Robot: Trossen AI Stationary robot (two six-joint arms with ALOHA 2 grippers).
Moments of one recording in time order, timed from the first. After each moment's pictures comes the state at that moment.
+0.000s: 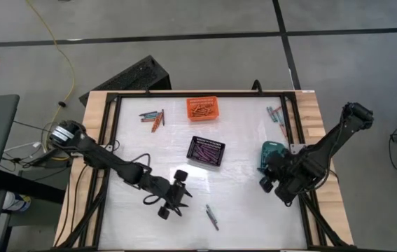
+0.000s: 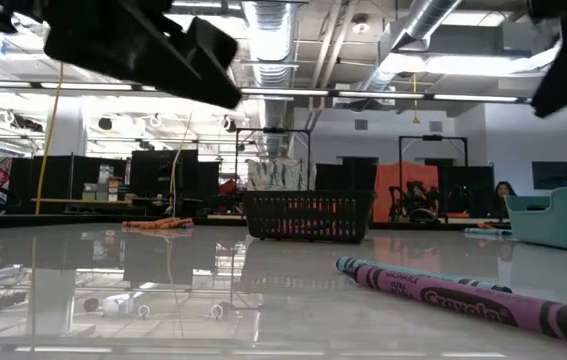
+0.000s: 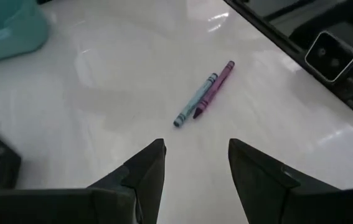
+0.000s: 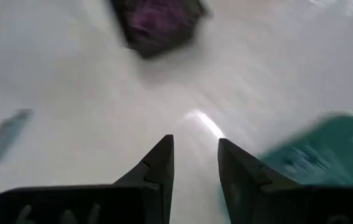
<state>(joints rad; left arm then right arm) -0.43 1.62 0.84 0.26 -0.09 0.11 0.76 1.15 0.86 -1.03 0.70 1.36</state>
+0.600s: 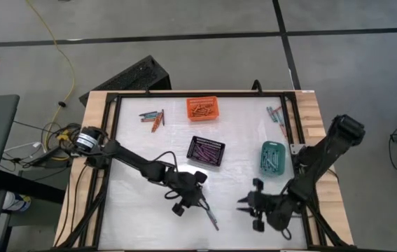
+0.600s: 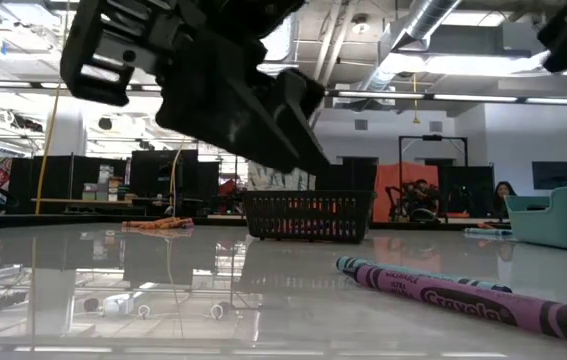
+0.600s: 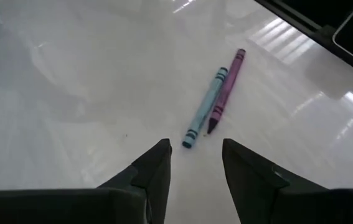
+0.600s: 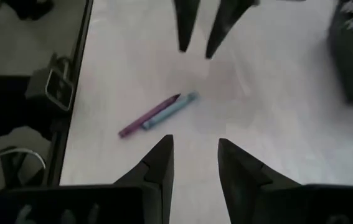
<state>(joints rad) -0.30 1.88 1.06 0.19 0.16 0.24 0.86 1.49 0.86 -0.22 0.65 0.78</state>
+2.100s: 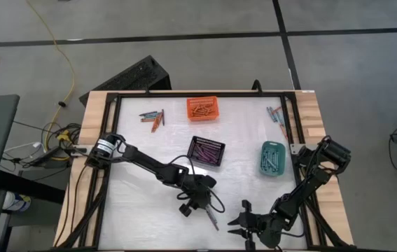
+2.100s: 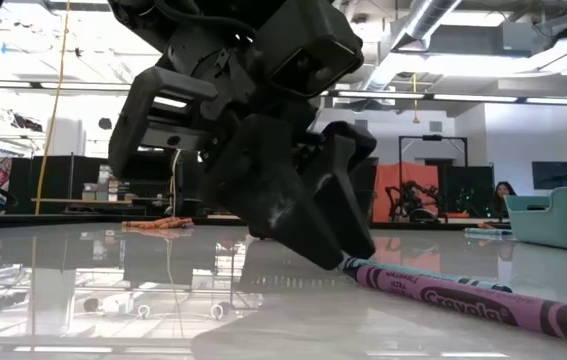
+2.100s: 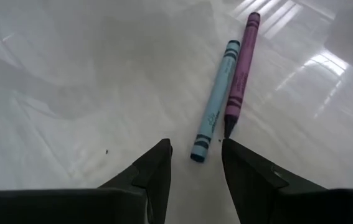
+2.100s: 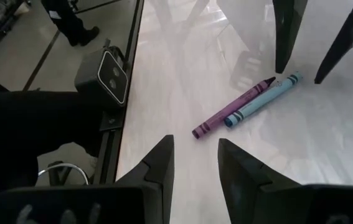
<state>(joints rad) -0.27 2.08 1.23 0.12 0.25 0.35 0.91 1.85 0.86 0.32 0.65 0.78</state>
